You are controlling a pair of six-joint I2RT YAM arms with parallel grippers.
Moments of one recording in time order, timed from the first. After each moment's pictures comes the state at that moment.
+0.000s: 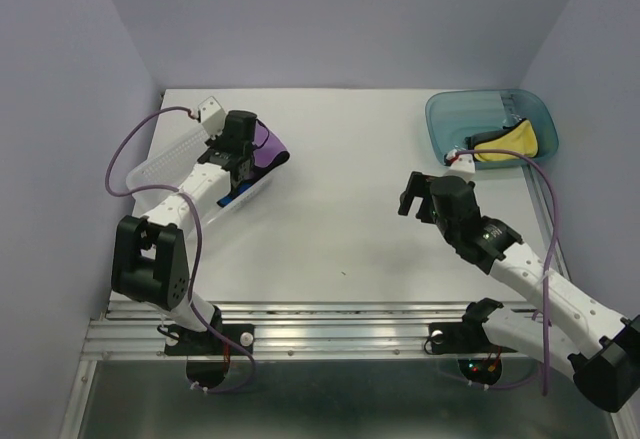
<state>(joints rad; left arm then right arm) -0.30 1.54 1.13 -0.23 -0.60 -0.76 0.60 0.92 0.74 -0.37 0.48 0.55</state>
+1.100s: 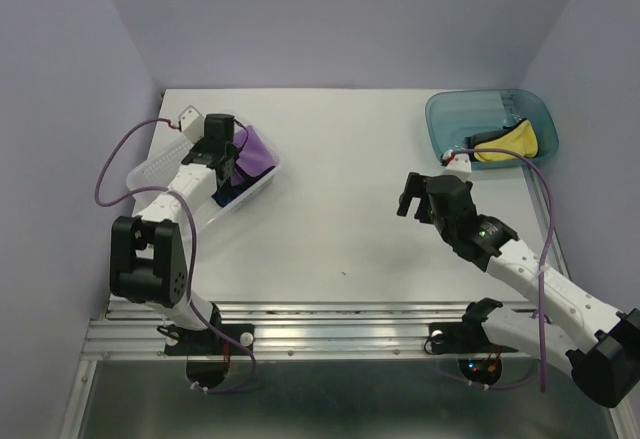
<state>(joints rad) -0.17 1.56 1.09 -0.23 -0.46 -0.83 0.60 0.95 0.74 -0.37 0.48 0.54</state>
